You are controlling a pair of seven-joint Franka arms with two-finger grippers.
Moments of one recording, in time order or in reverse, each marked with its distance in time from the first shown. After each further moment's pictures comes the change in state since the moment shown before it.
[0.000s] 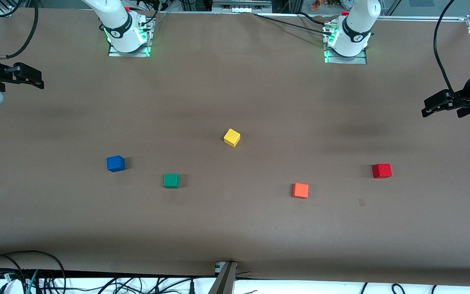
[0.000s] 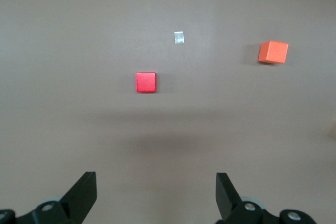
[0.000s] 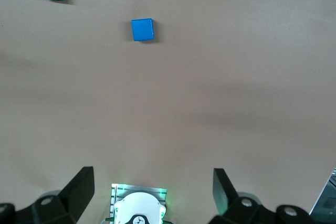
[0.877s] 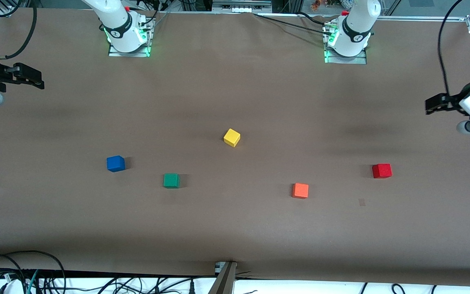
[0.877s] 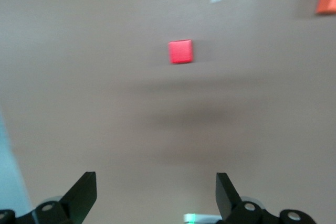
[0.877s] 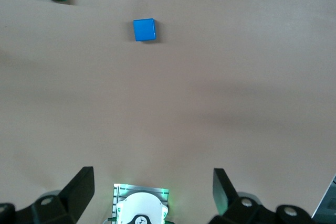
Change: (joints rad) left arm -0.006 0.055 -0.006 0.041 0.213 -0.132 0.115; right arm -0.001 0.002 -0.004 0.000 0.011 0.000 0.000
